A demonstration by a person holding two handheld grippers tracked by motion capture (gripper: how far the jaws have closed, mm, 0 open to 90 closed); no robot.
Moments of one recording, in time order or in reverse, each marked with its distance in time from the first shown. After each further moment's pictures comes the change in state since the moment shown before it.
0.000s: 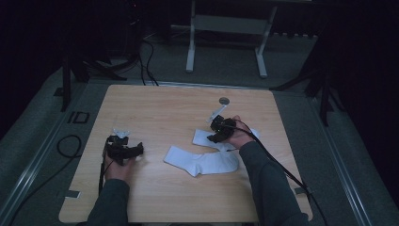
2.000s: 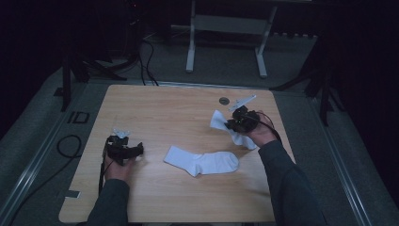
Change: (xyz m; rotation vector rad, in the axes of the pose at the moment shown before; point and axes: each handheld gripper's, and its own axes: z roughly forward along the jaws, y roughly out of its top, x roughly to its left) left arm 0.000 0.000 0.000 -0.001 -0.001 -0.001; right arm -0.014 -0.021 -0.092 -0.144 -0.065 0.139
